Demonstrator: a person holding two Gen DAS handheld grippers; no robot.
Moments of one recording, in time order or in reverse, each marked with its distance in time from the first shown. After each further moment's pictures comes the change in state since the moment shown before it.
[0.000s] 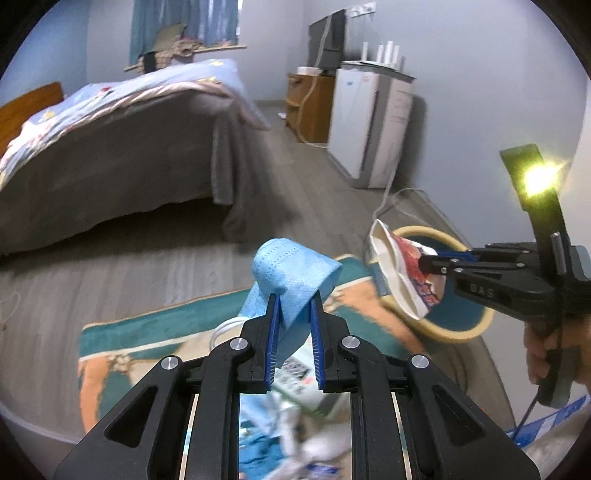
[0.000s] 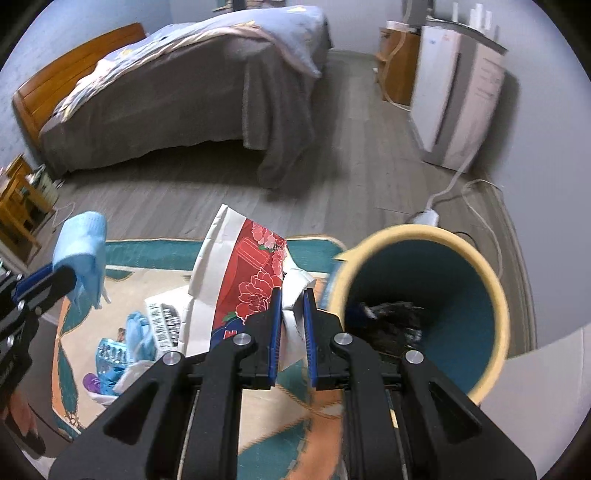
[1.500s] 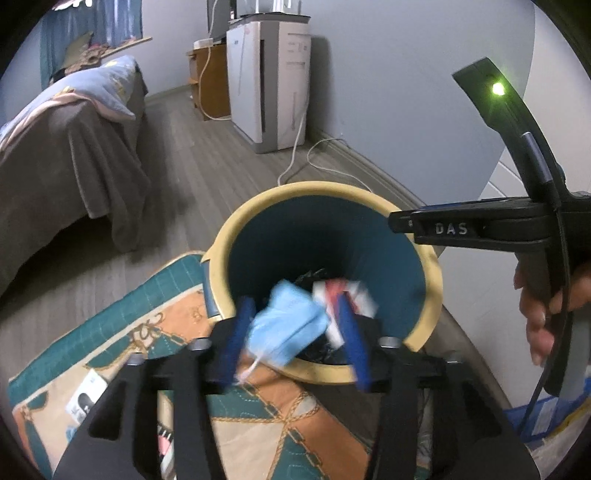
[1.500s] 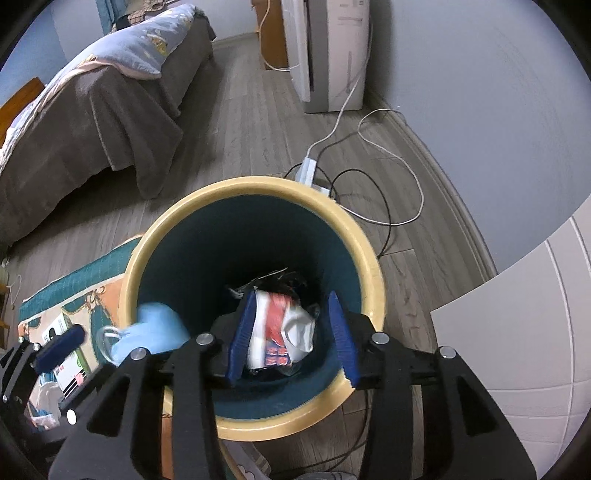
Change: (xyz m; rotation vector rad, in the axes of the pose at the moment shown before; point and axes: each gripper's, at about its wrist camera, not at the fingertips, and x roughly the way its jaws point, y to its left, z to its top) left arm 0.121 -0.171 -0.001 0.218 0.115 -0.164; right arm 0.019 -0.186 -0.047 0.327 0.061 -0.172
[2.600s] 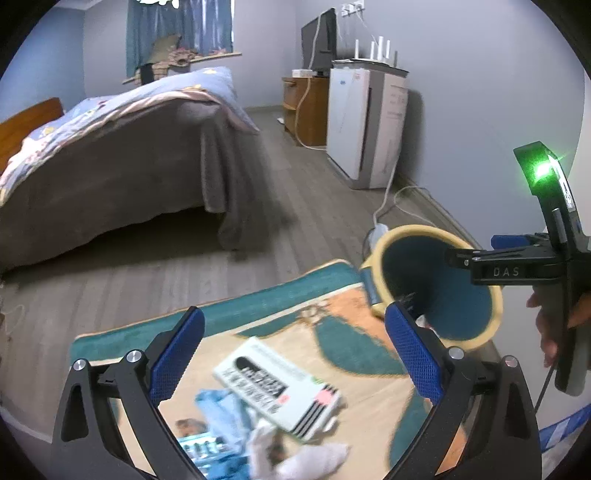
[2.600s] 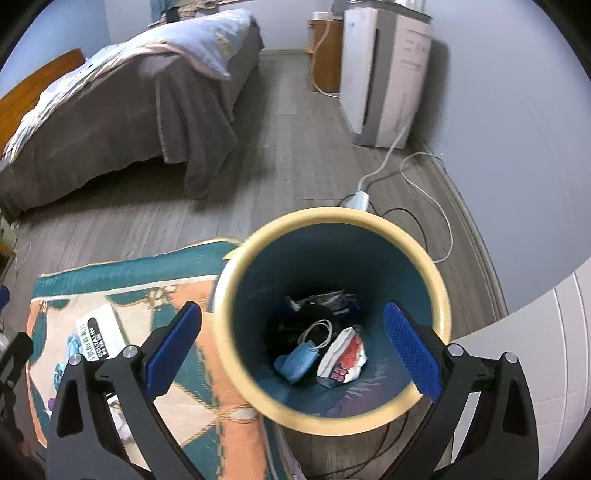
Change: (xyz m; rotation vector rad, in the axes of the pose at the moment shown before) left arm -0.114 0.126 -0.042 -0.186 -0.130 0.227; right arm -0.036 0.113 -0.005 -0.174 -0.080 0.030
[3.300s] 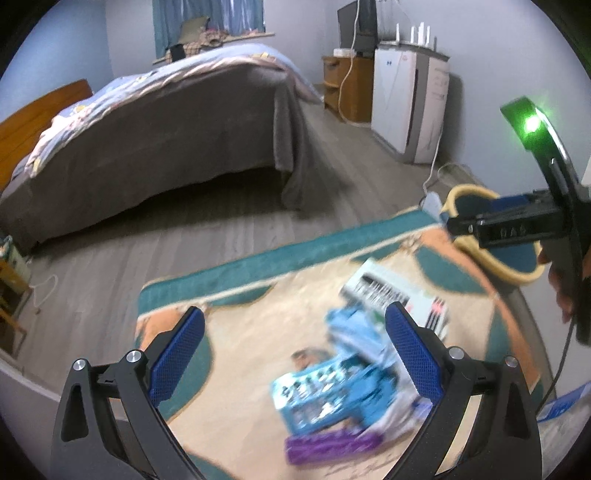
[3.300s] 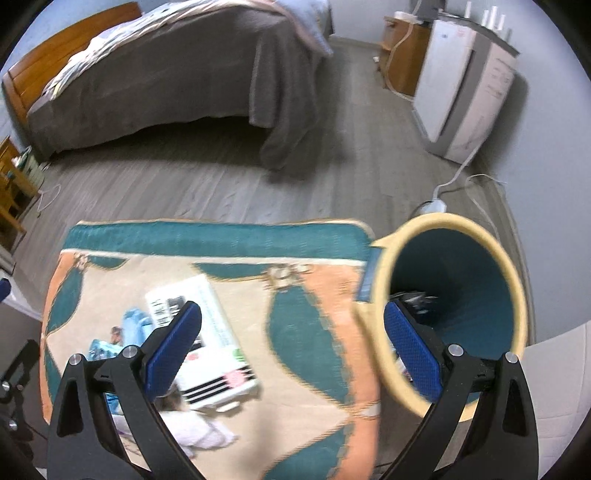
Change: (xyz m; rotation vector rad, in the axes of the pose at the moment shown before) left arm -0.037 0.112 -0.072 -0.023 0.099 0.110; right arm 0.016 0.146 -0.015 -0.187 0.075 0.094
